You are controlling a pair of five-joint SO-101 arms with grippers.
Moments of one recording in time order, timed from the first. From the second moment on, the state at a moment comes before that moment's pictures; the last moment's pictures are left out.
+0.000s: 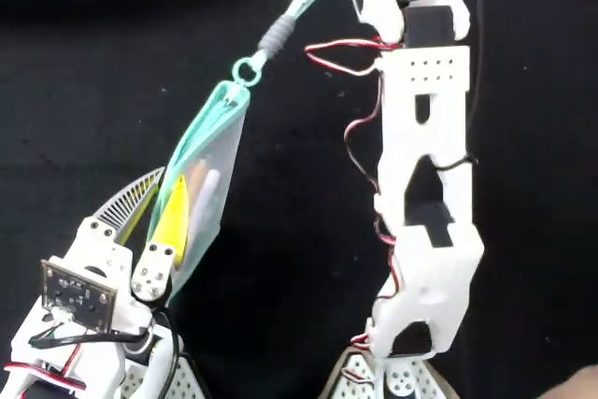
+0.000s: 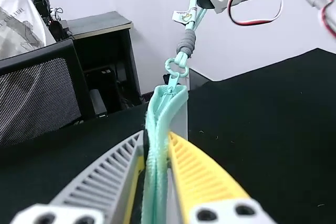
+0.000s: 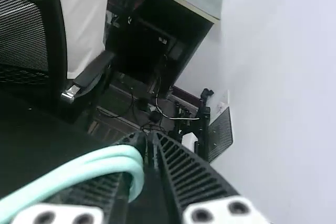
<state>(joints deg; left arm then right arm) 14.3 -103.8 53.1 66.2 -8.0 -3.2 24.7 -50.0 47.0 25.9</state>
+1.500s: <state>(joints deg) 7.0 -98.9 53.2 62.3 -11.4 -21.4 16.9 -79.8 101.1 18.8</state>
